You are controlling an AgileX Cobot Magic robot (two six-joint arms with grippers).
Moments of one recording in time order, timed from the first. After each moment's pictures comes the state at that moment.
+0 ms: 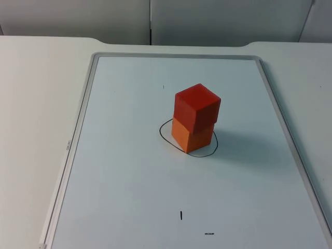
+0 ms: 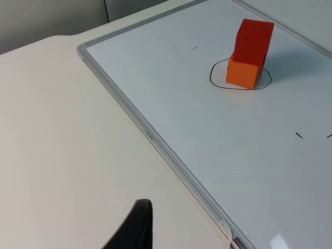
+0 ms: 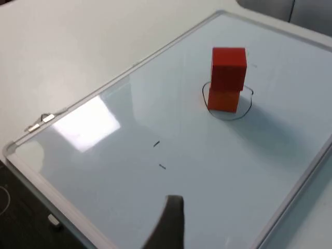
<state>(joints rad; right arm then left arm) 0.73 0.00 -0.52 -0.03 1.10 0.00 -0.59 0.00 -0.52 0.06 1.09 -0.01</state>
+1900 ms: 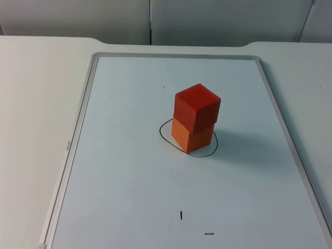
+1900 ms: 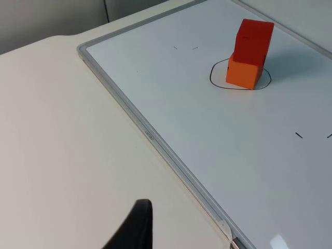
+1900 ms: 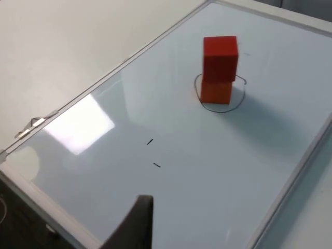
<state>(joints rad) 0.66 0.00 -0.52 -0.01 1.09 0.02 -0.59 0.00 -0.52 0.06 1.09 -0.01</state>
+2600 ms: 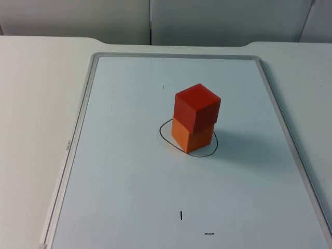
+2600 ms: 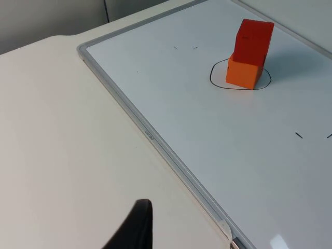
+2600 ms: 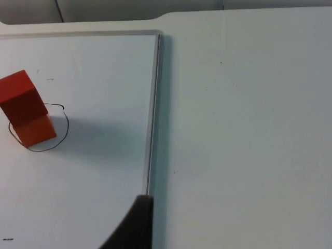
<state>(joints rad) 0.04 0.00 -0.52 -0.01 1.09 0.02 -0.59 0.00 -0.52 0.06 1.09 -0.01</state>
